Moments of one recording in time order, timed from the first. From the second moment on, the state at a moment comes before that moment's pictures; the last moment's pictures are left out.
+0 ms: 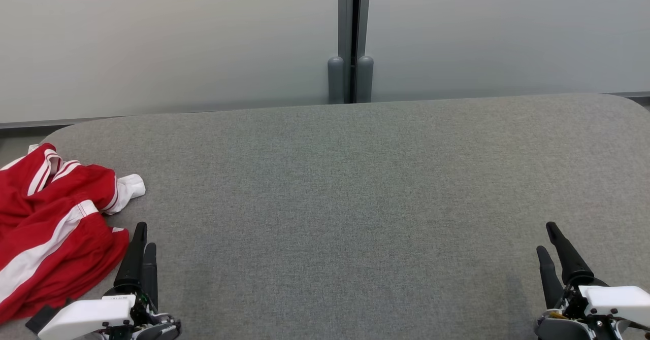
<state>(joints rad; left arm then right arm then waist) -0.05 0.03 0.10 0.28 -1.61 -0.12 0.09 -0.06 -0.03 -0.09 0.28 1.61 0.13 0.10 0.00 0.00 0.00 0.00</state>
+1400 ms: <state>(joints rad) -0.05 0.04 0.01 0.14 -0.84 -0.07 -0.08 -0.11 -0.06 0.10 0.15 0.97 0.13 -0.07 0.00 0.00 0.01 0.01</state>
